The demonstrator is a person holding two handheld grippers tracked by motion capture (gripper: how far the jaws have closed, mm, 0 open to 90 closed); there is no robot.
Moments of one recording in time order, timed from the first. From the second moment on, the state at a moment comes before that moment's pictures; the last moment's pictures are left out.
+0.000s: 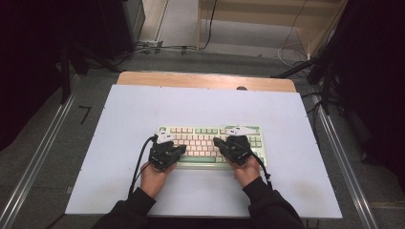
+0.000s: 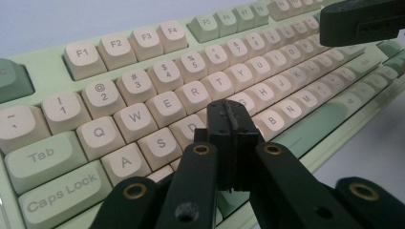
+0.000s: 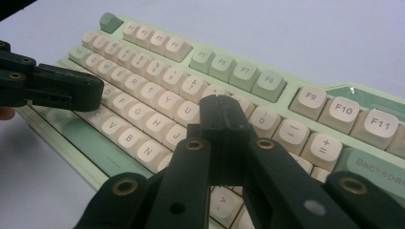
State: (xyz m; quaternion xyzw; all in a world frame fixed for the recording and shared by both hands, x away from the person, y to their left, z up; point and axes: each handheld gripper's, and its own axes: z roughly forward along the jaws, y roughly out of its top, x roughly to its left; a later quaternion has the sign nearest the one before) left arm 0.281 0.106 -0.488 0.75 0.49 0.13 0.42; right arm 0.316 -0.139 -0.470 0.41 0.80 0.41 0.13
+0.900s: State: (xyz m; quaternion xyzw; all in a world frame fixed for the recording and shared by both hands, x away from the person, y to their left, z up) left arm 0.282 0.117 -0.479 0.73 0.51 0.14 0.45; right arm 0.318 -0.139 -0.470 0.41 0.80 0.41 0.13
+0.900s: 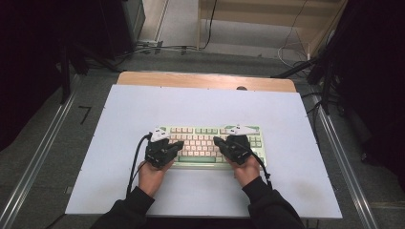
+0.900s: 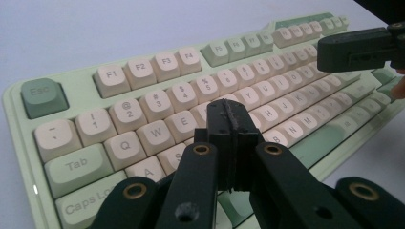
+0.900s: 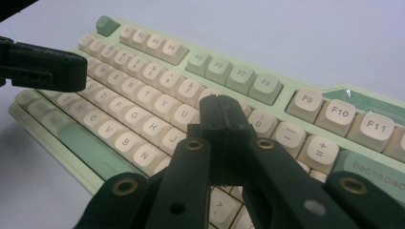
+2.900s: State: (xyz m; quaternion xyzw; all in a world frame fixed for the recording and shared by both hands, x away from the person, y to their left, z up) left arm 0.285 0.123 -0.480 0.72 0.51 0.14 0.45; right arm 0.309 -0.126 -0.476 0.40 0.82 0.40 0.12
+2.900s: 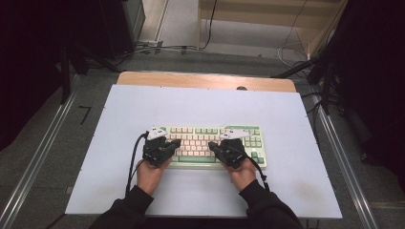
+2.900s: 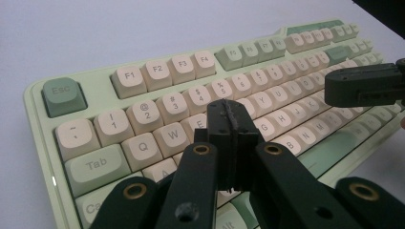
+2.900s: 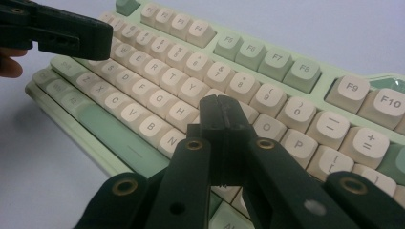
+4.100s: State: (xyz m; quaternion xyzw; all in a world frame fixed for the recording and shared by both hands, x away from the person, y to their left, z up) left arm 0.284 0.126 -0.479 0.72 0.52 0.14 0.45; right arm 0.301 -0.128 -0.478 0.39 0.82 0.40 0.12
